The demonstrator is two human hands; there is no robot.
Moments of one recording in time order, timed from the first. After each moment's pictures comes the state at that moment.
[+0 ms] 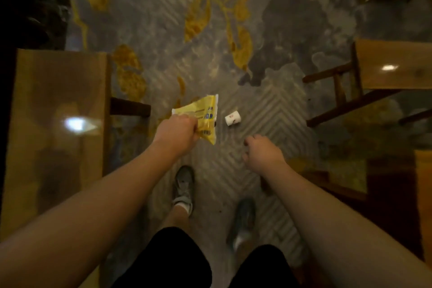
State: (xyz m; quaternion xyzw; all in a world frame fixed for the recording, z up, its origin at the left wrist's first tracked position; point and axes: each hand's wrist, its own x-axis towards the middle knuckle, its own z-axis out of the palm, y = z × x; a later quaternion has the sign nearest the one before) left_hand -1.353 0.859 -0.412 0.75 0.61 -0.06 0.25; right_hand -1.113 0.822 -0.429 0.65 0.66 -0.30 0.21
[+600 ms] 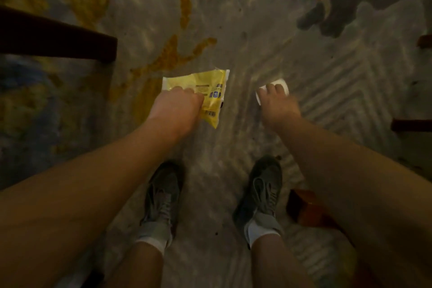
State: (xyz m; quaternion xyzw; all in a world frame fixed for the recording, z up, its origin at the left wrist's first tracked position) left_hand -1.344 0.919 -0.794 0.75 0.59 -0.17 0.23; right_hand -1.094 0.964 -0.863 0.53 0.76 -0.17 0.34
